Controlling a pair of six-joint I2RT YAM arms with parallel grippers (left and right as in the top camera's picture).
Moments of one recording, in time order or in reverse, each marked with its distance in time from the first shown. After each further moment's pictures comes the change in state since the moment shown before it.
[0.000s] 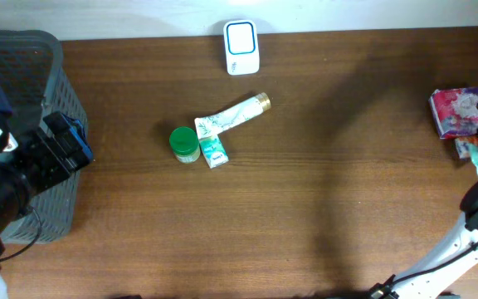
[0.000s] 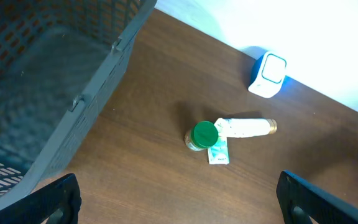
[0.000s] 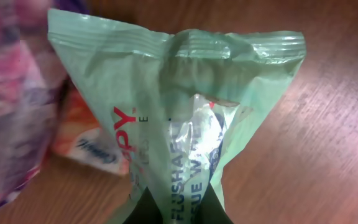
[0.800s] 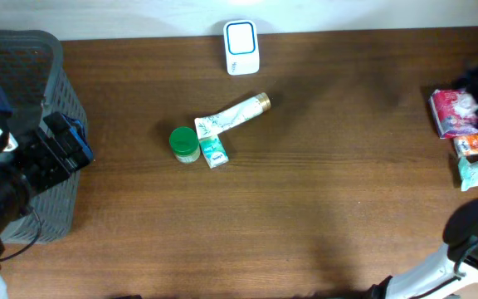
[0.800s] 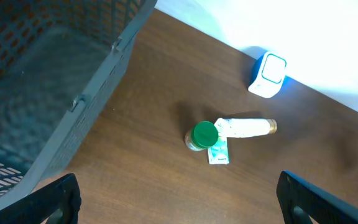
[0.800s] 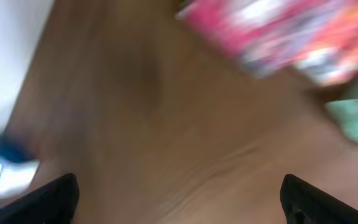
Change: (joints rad) left arm 0.000 0.000 0.000 0.000 0.000 0.000; right arm 0.173 -0.320 -0.040 -0.024 -0.496 0.022
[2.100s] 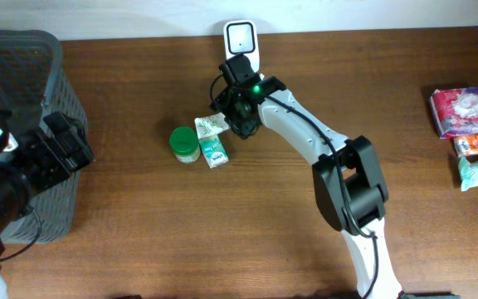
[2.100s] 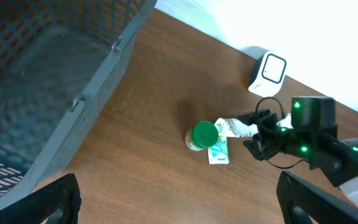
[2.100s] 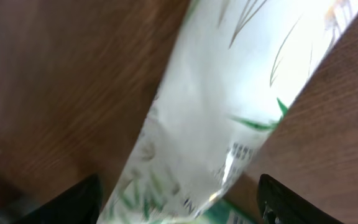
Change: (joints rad) left arm 0.000 0.000 0.000 0.000 0.000 0.000; right arm 1.051 0.383 -0.001 0.456 0.158 0.858
